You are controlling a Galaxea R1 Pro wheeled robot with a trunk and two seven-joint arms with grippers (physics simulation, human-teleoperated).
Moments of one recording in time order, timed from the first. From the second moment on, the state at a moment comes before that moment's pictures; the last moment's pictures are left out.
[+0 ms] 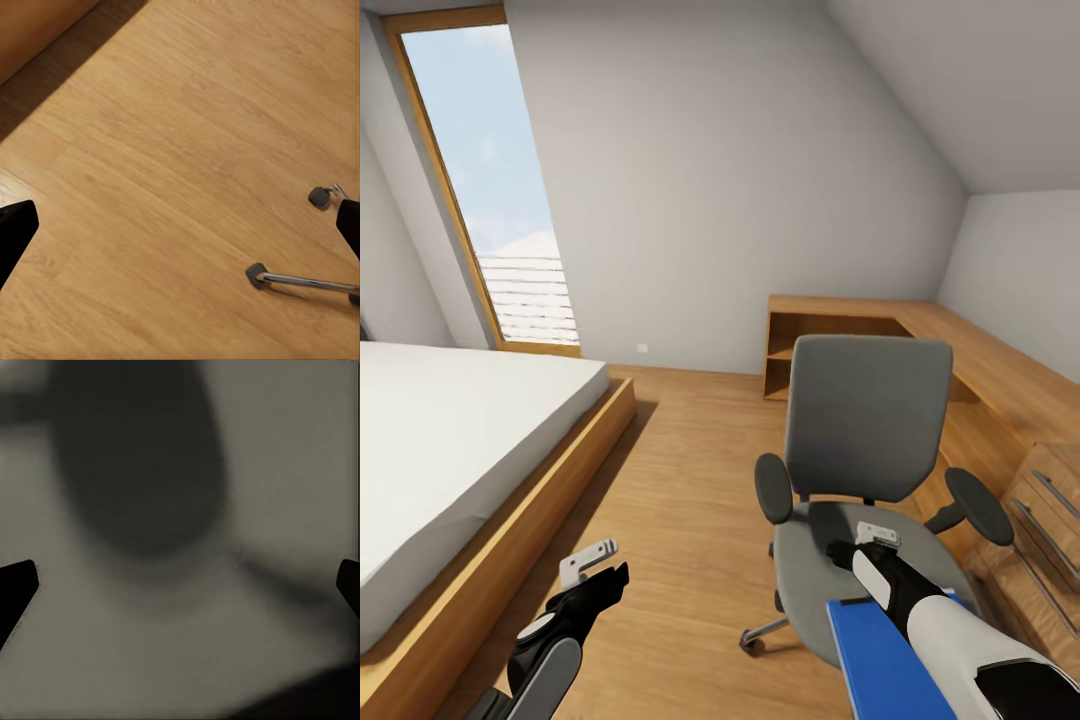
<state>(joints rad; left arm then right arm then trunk) -0.16 0.12 -0.35 -1.55 0.80 0.41 0.76 -0.78 -0.06 0.16 -0.29 -0.46 0.26 -0.24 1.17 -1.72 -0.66</state>
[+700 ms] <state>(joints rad) -0.16 0.12 -0.35 -1.54 0.80 0.41 0.76 -0.77 -0.07 0.16 -0.37 -0.46 0.26 -0.24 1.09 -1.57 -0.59</state>
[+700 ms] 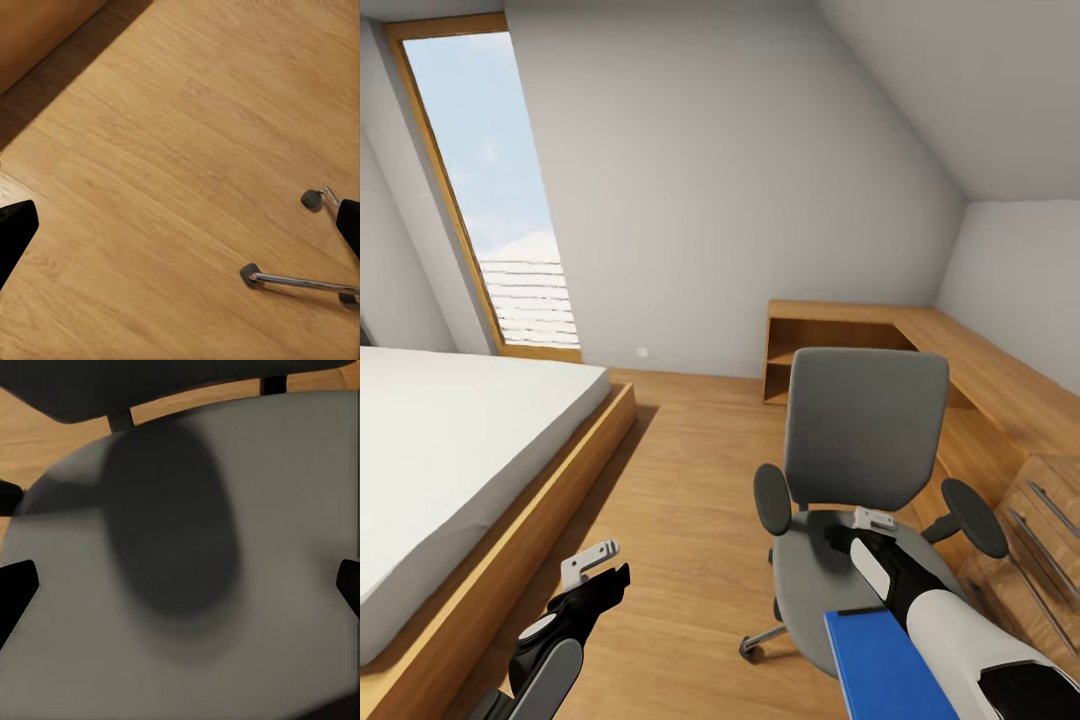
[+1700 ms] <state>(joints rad) -0.16 0.12 -0.35 -1.54 0.80 0.41 0.76 -0.67 -0.07 0.16 -0.73 -0.47 0.29 -0.32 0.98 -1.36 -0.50</state>
